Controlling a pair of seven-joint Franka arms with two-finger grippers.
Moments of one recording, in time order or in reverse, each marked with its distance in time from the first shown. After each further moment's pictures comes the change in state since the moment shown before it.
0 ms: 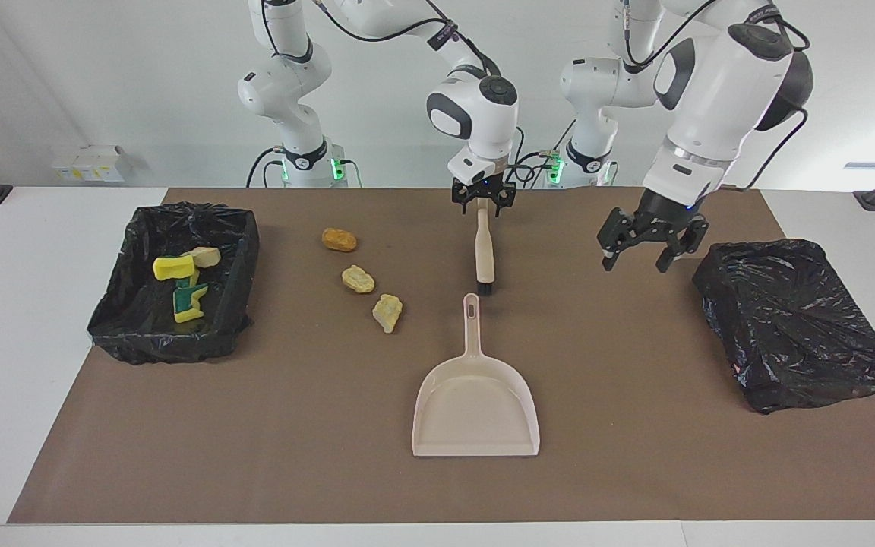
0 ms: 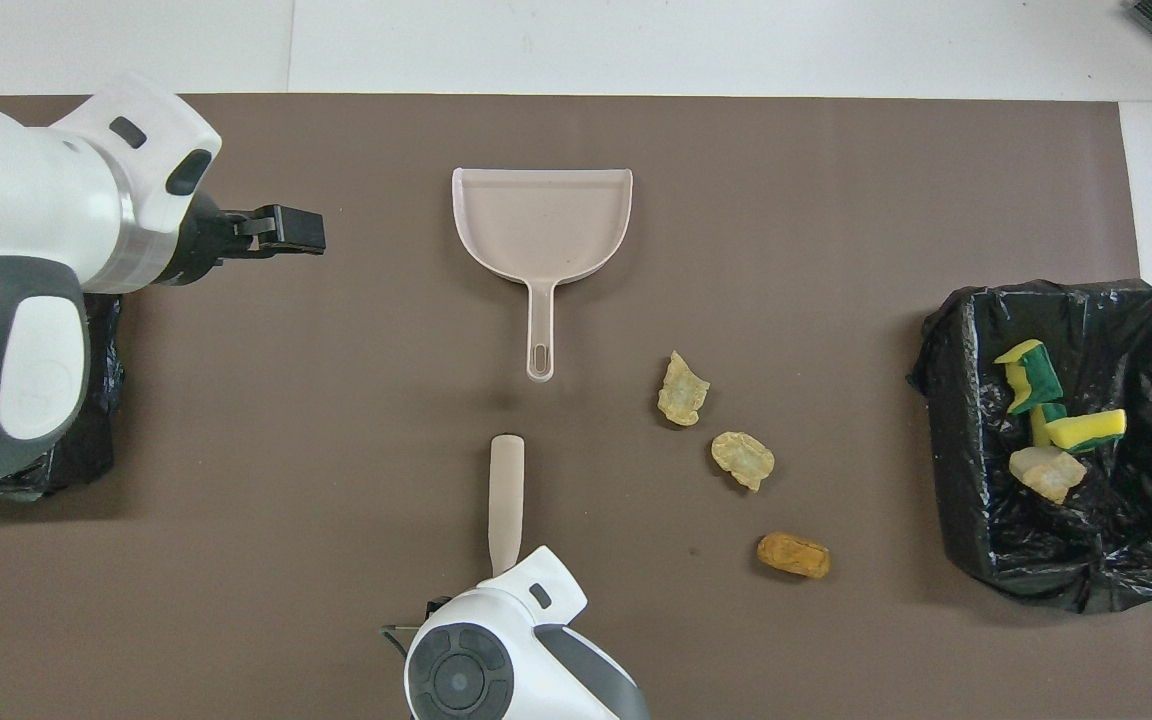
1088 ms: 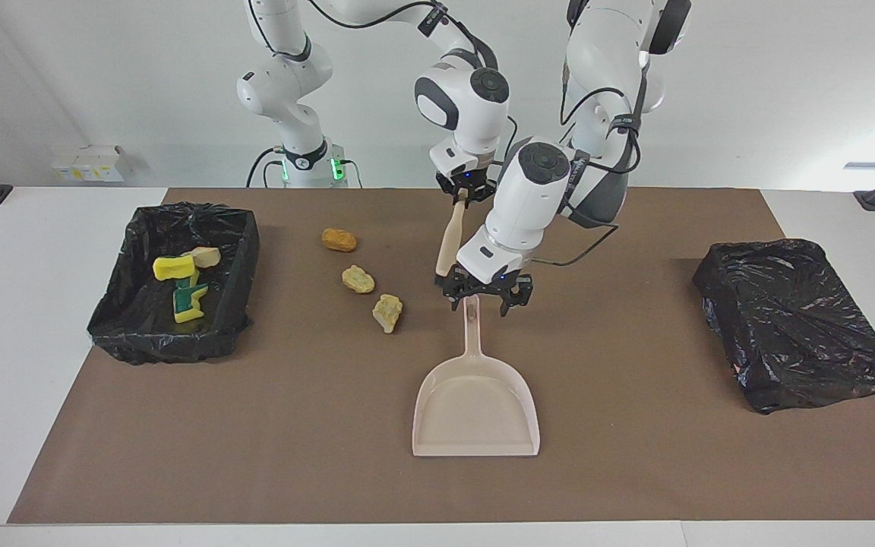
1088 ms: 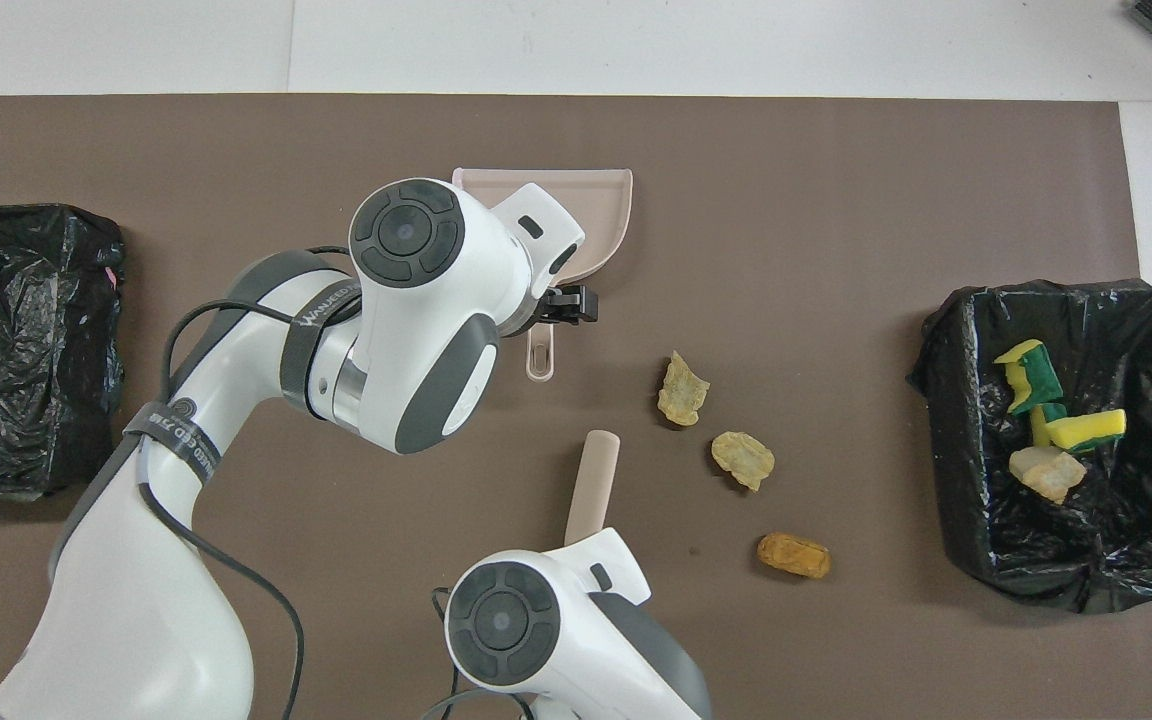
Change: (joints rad) left arm -0.299 0.322 -0.001 0.090 0.015 0.111 -0.159; right arm -0.104 -0.107 -0.016 0.036 0.011 -0.327 0.077
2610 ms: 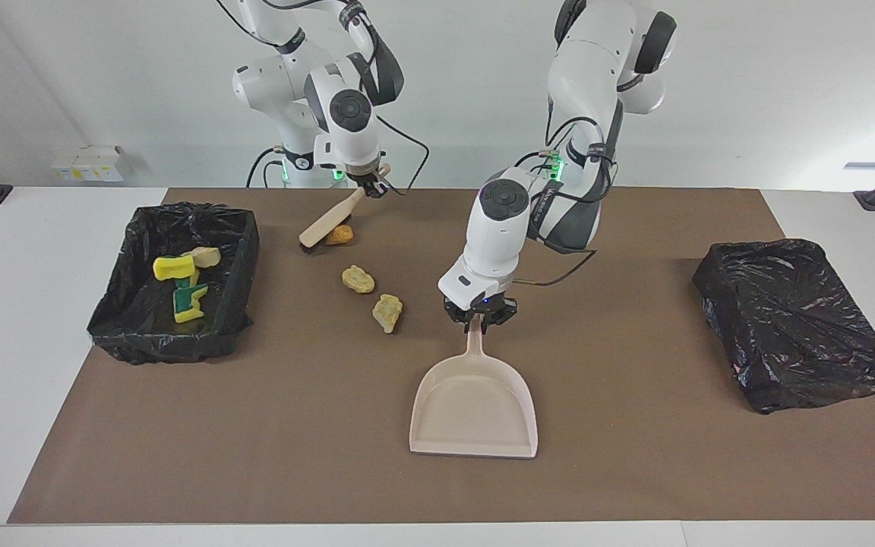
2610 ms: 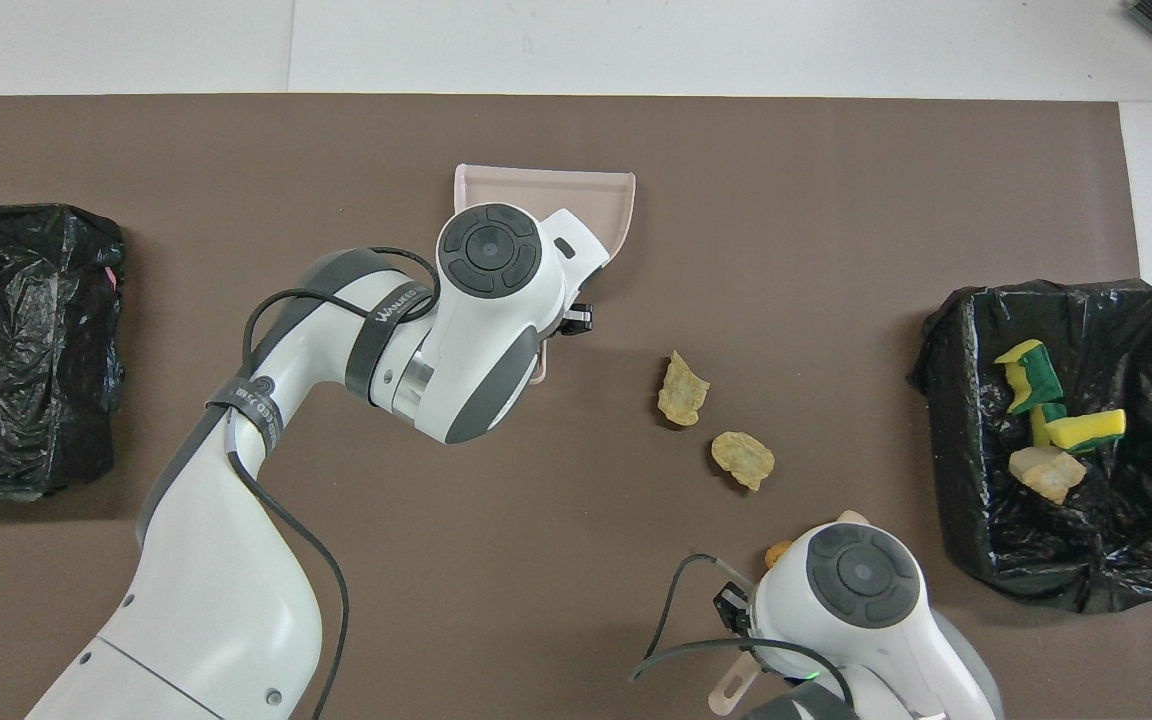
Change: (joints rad) left arm -0.048 0.098 0.024 0.047 0.110 -0.012 -0.061; right arm -0.334 -0.377 0.014 -0.481 0.114 -0.003 0.077
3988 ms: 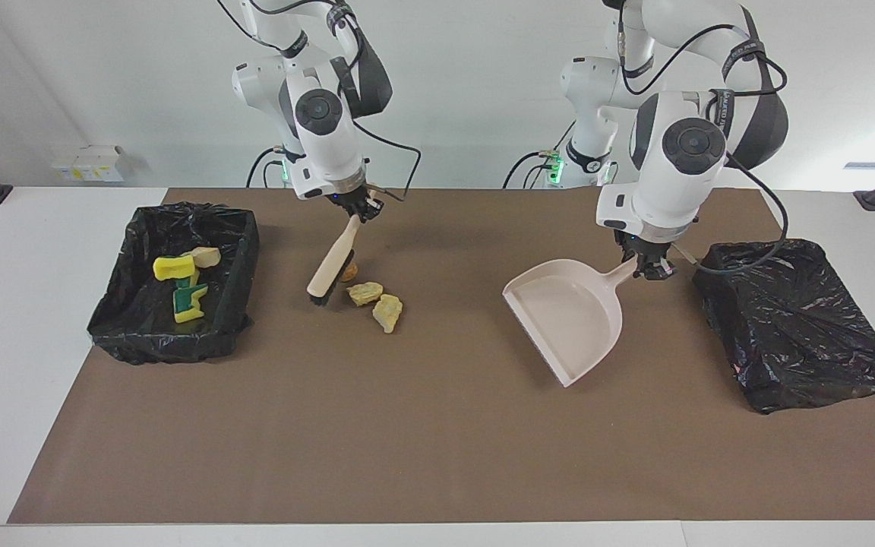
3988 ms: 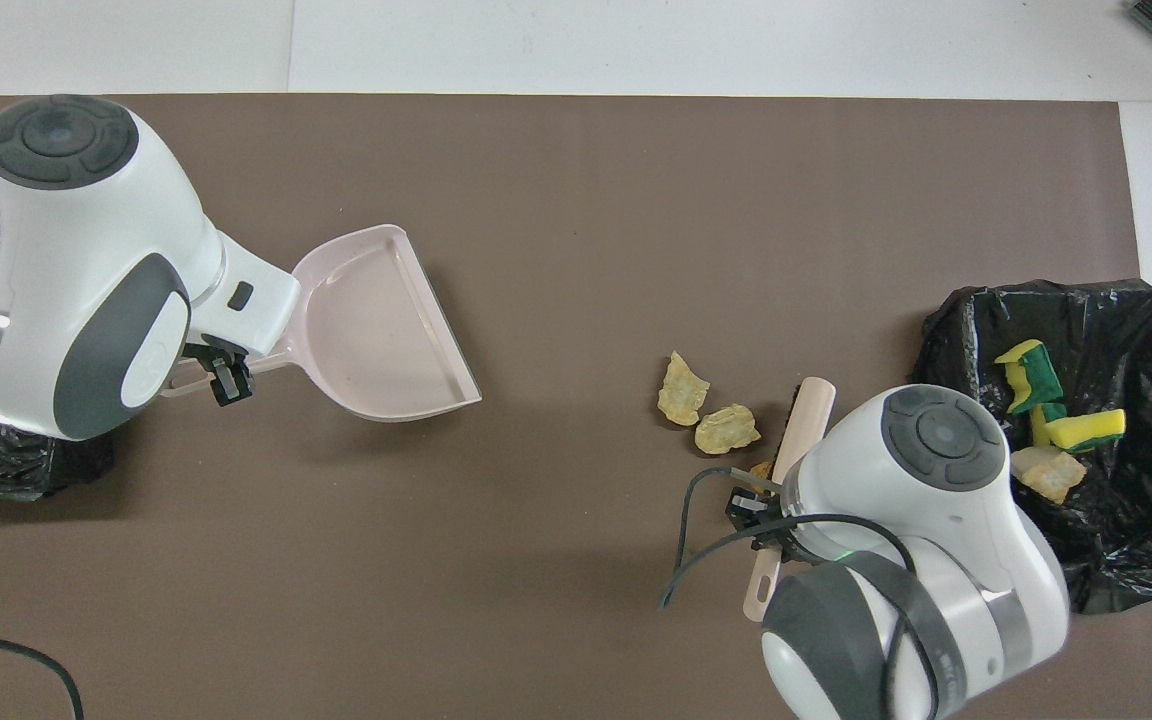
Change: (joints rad) left arm 0.282 -0.371 0.039 -0.202 0.131 -0.484 1.389; right arm -0.133 0.122 -0.022 0.263 -0.053 -0.088 -0.480
